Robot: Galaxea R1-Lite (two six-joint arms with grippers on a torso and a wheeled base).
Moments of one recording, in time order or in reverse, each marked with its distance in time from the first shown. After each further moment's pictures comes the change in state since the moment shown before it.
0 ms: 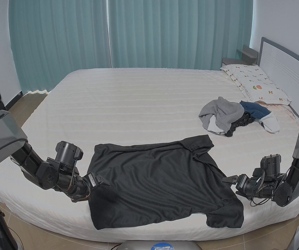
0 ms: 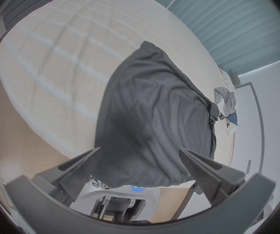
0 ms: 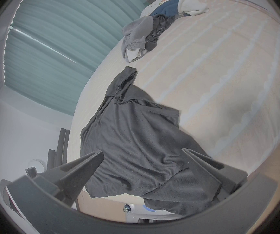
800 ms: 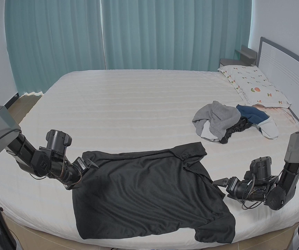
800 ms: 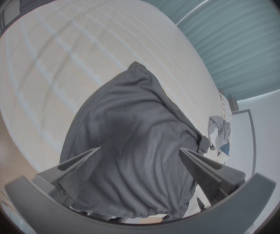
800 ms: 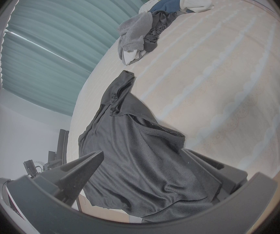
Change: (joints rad) left arm 0.111 0.016 -0.099 -0.001 0.001 -0.091; right arm 0.113 0.033 -0.029 -0.001 -0.066 0.091
